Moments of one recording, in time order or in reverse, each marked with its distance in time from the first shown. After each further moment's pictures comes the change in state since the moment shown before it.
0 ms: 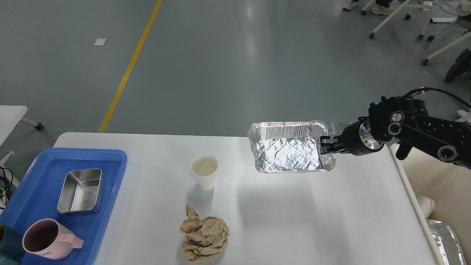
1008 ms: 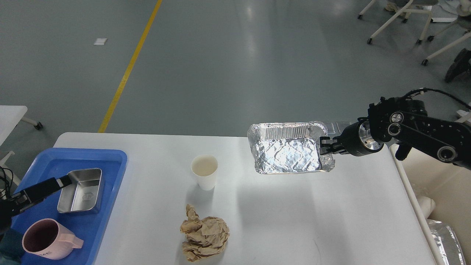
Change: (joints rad) left arm 0.102 0.210 0.320 -0.350 0.980 -0.009 0.035; right arm -0.005 0.002 0.000 -0.001 -0.001 0.000 0.000
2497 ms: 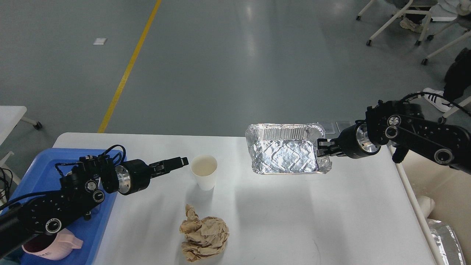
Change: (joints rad) left arm -0.945 -0.810 0.659 0.651 0.227 -0.172 0.028; right arm -0.020 0.006 0.012 0.001 0.009 -0.012 0.001
